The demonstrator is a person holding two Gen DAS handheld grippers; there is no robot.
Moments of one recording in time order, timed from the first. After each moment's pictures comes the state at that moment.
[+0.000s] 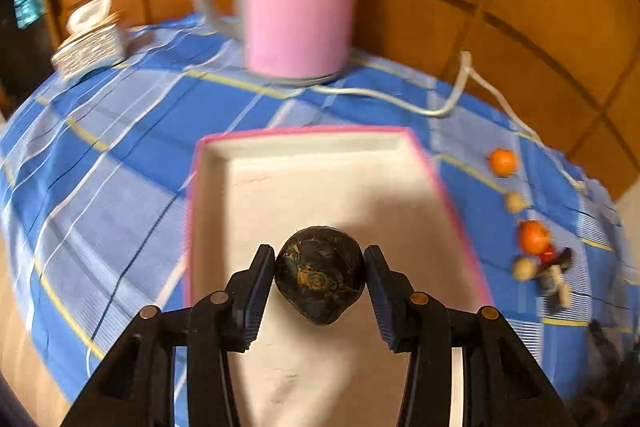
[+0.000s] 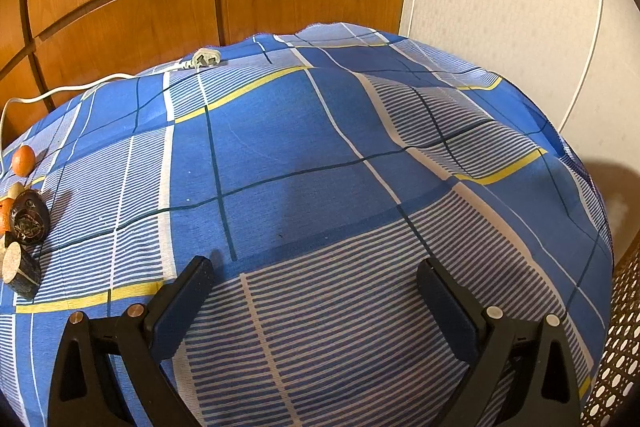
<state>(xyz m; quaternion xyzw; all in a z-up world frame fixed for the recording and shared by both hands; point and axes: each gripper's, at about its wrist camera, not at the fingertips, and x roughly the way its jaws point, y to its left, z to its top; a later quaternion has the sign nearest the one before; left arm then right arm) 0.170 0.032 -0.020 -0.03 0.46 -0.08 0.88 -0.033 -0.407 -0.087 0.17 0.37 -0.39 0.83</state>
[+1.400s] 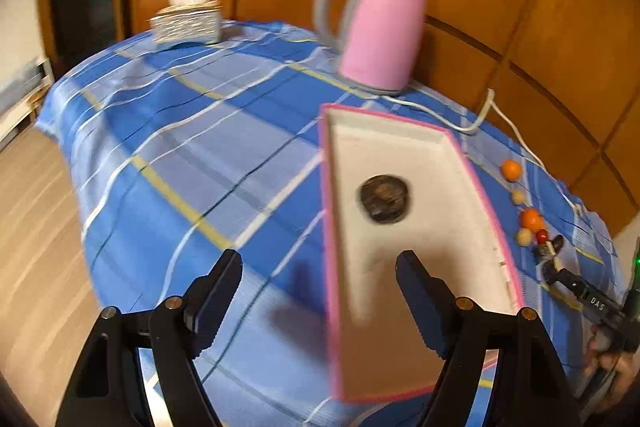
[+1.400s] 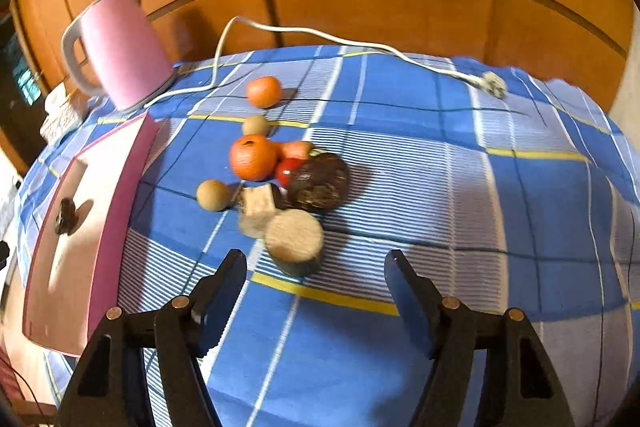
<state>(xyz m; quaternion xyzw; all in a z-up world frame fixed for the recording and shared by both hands) 0.043 0.119 -0.003 -0.10 0.41 -0.01 0.90 0.056 -0.281 -0.044 0.09 0.42 -0.04 0.90</state>
